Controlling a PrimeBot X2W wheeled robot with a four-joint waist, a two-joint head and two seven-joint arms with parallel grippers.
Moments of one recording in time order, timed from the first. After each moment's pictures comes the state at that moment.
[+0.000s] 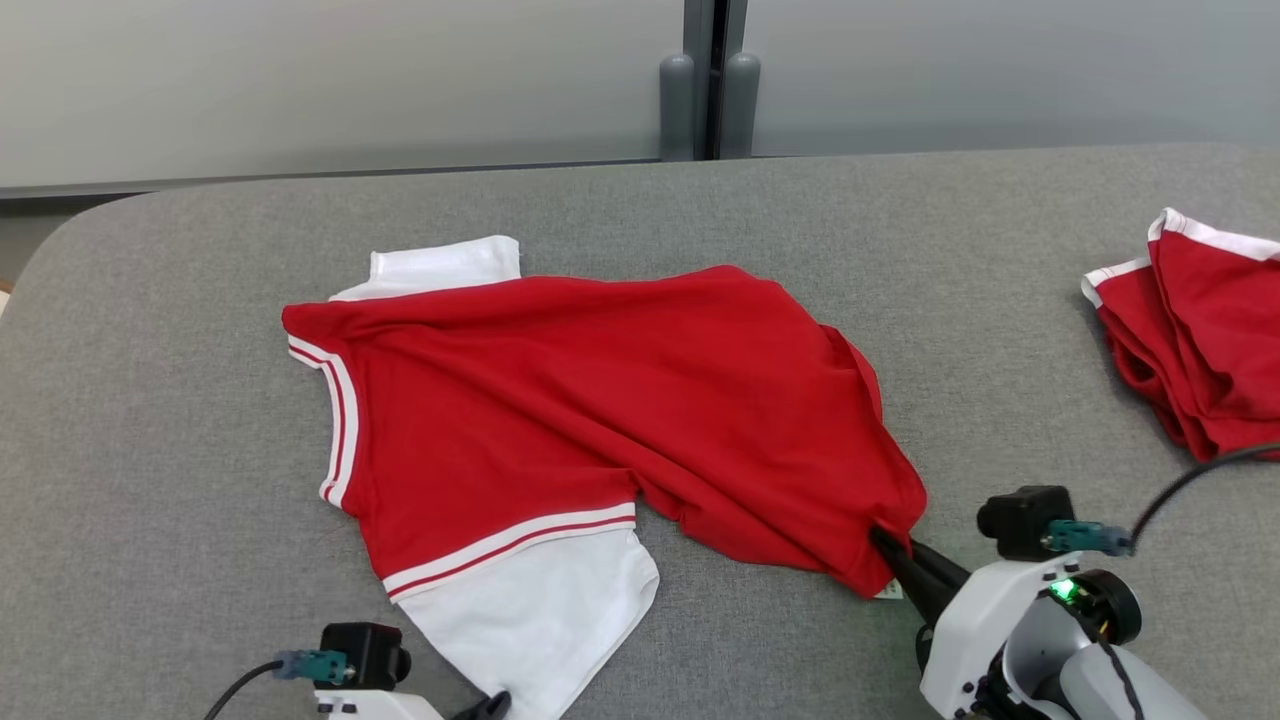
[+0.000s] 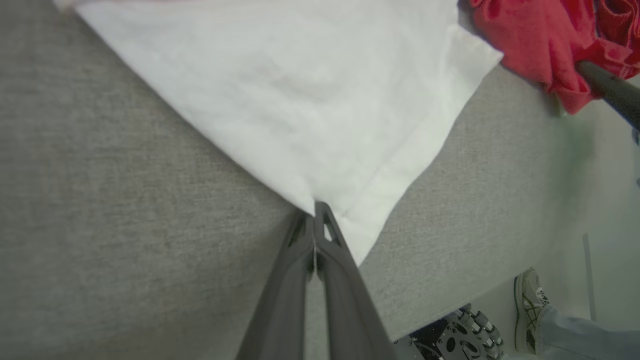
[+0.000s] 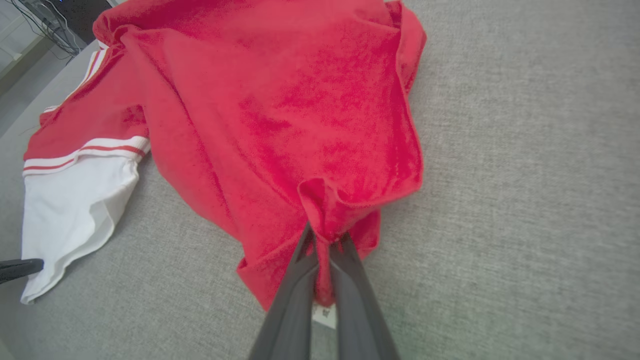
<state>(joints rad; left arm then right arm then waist) -0.03 0.41 -0.65 0.08 -0.99 0.18 0.32 -0.27 -0.31 0.57 0.41 0.62 0.13 0.18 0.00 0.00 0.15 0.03</state>
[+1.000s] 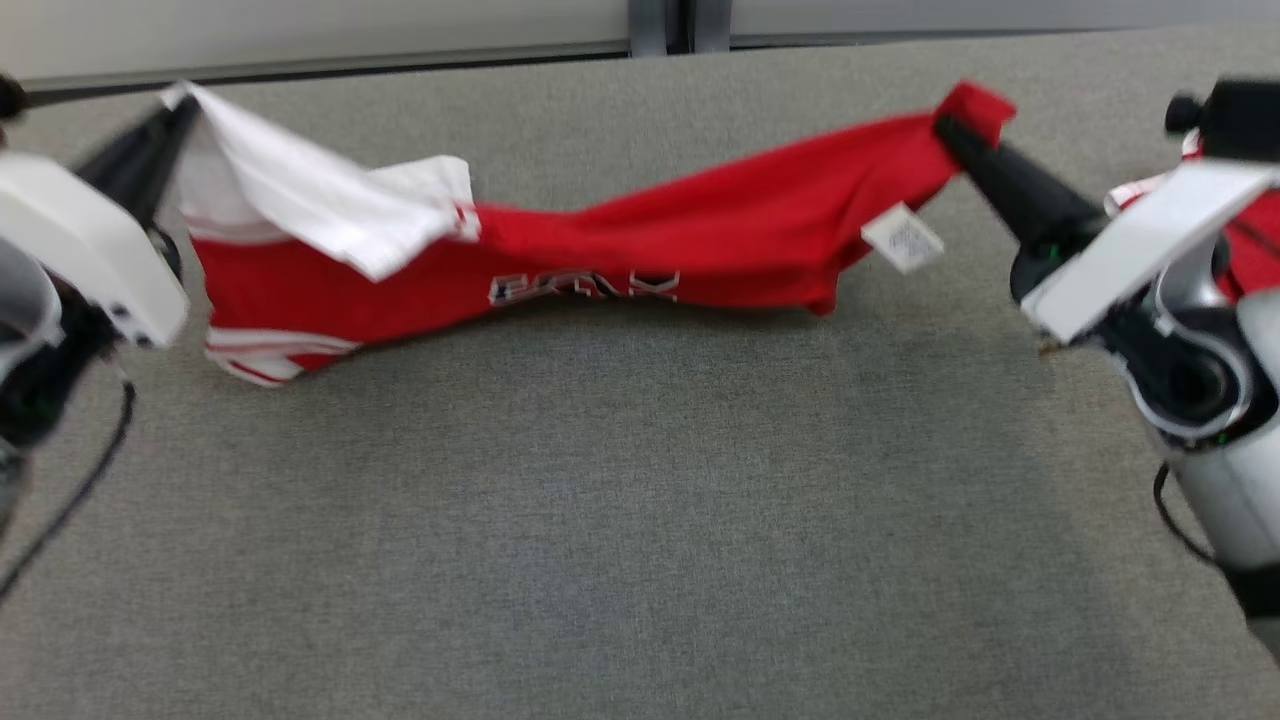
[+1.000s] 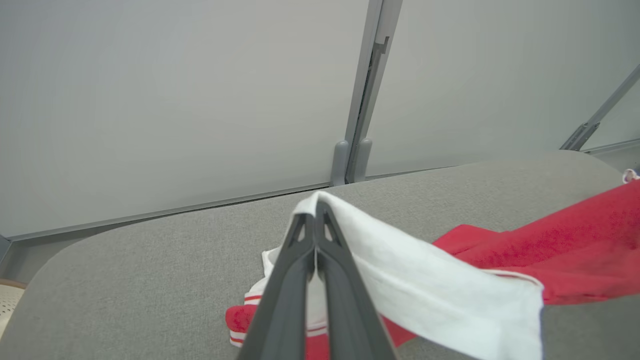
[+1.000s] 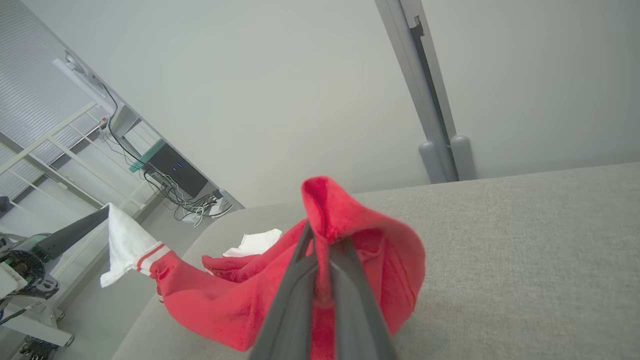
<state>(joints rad) -0.63 0.65 -0.41 0.06 -0.89 0.08 0.33 -0.66 -0.40 0.43 0.21 1.06 0.13 0.30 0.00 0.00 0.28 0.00</state>
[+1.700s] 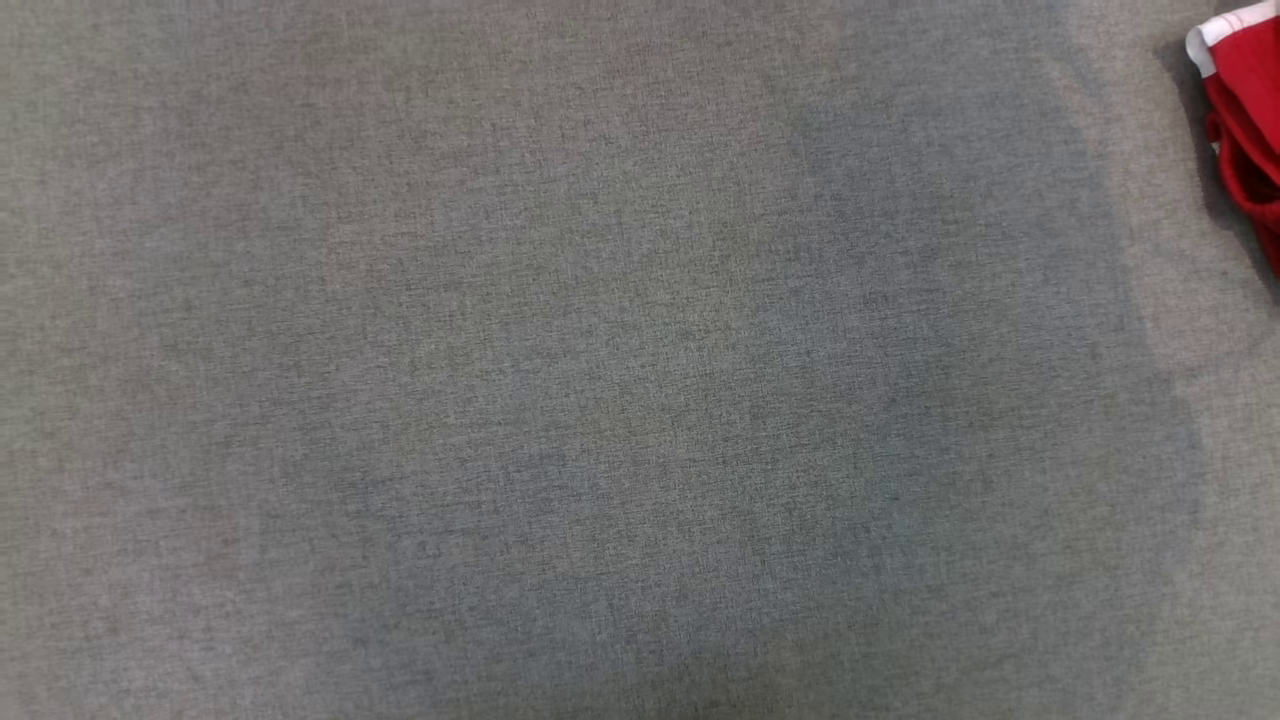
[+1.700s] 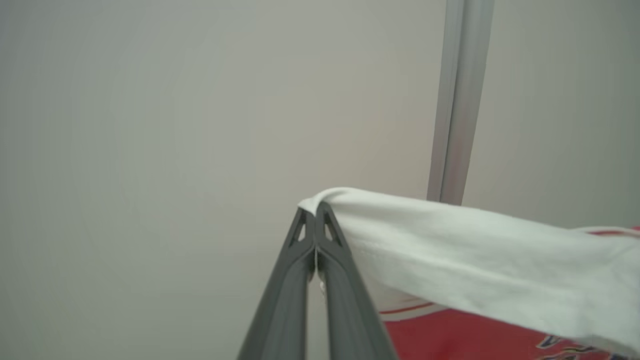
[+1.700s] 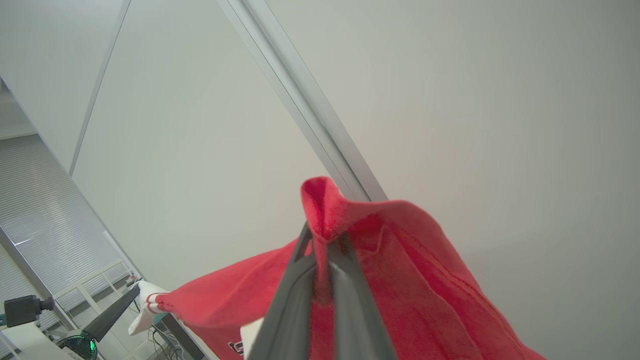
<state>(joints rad) -1.78 0.51 -0.44 0.74 -0.64 -0.08 0.22 -1.56 -0.37 0.44 0.52 1.29 0.13 0.08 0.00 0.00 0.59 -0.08</state>
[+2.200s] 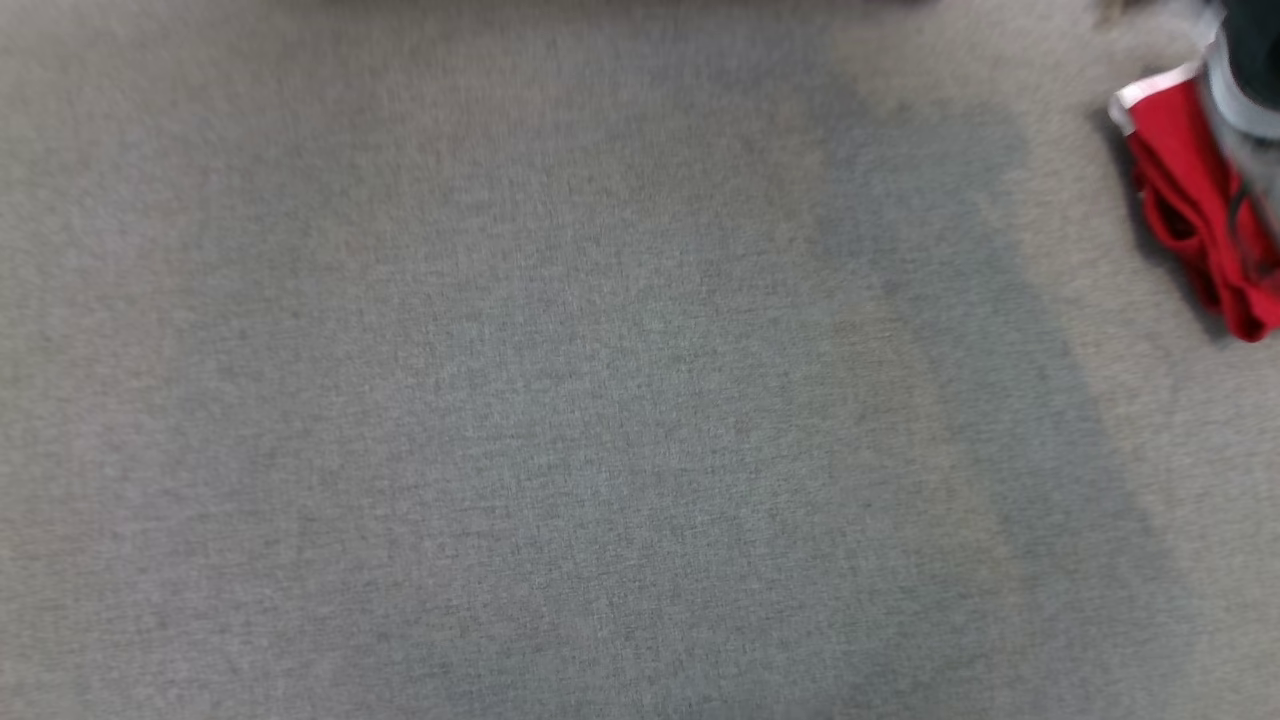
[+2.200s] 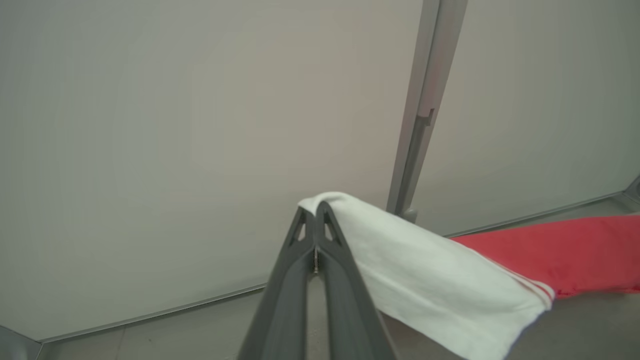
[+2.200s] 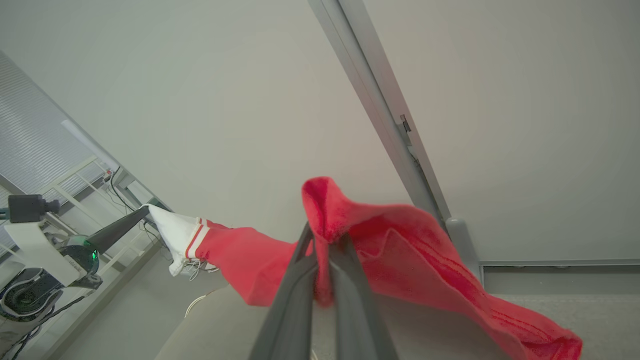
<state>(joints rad) -1.46 0.52 -0.61 0.81 -0.77 -0.13 0.26 -1.28 -0.45 0.74 0.49 1.38 0.13 0.16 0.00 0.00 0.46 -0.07</state>
